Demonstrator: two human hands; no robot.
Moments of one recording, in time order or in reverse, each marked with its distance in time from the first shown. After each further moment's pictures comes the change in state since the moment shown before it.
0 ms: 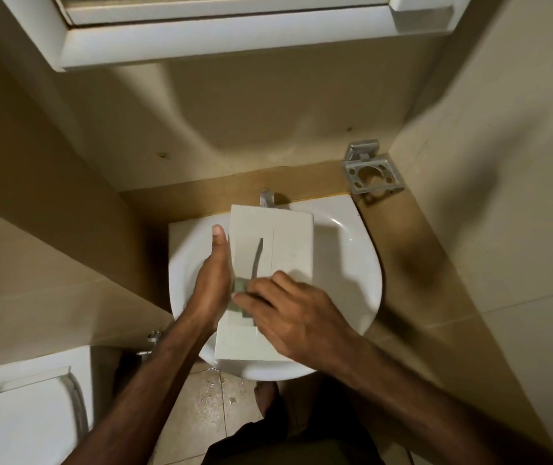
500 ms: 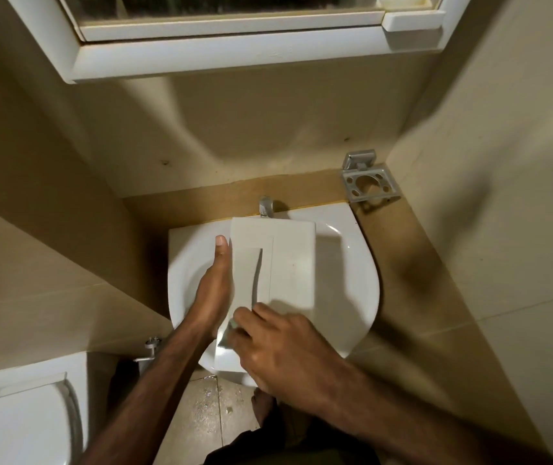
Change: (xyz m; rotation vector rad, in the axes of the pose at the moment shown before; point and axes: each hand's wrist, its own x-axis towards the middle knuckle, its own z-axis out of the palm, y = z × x) left_hand -0.001 -0.005 0.002 0.095 0.046 -0.023; right_hand -0.003 -0.039 -0.017 -0.052 -0.222 -0.044
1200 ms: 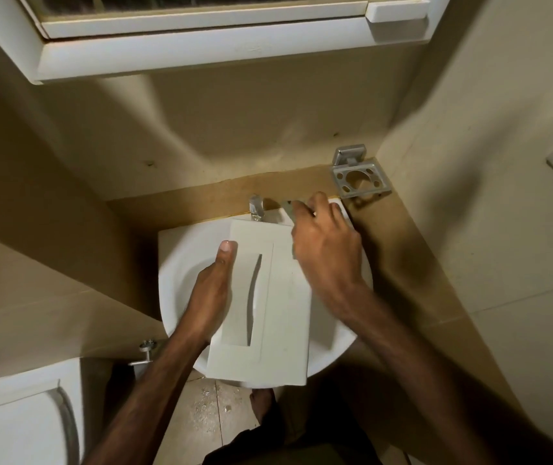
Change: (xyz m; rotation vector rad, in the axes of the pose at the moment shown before) left_hand 0.001 -0.004 0.001 0.161 -0.081 0.144; right_hand 0.043 0.117 0.003 -0.168 0.369 0.695
